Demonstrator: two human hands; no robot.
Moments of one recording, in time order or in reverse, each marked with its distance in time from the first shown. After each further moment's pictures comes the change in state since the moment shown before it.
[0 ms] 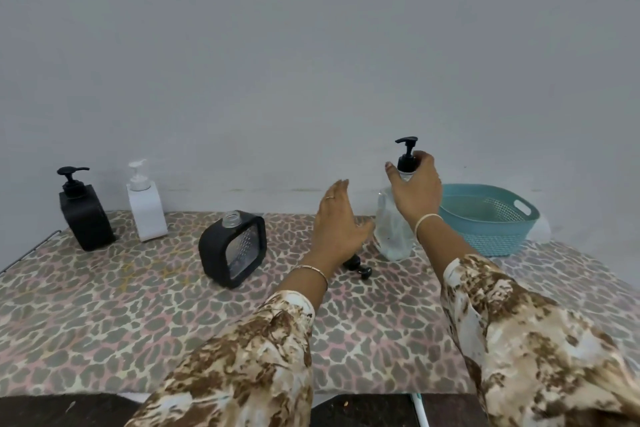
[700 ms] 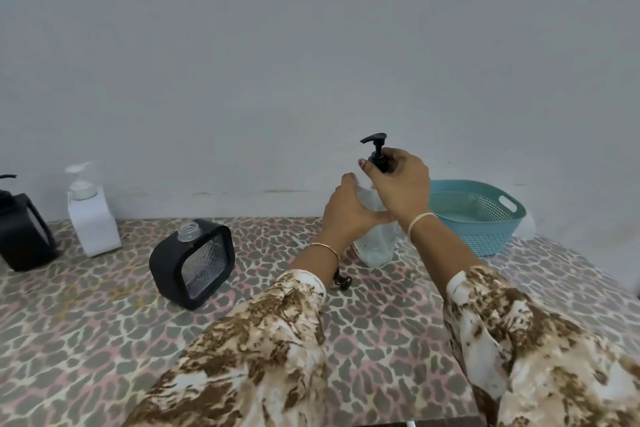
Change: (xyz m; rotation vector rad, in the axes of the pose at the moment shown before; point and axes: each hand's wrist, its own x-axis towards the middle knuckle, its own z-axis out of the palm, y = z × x) left_hand 0.060 0.022 0.048 -0.170 -0.098 -0.110; right_hand 0.016 0.000 -0.004 0.092 -0.080 -0.029
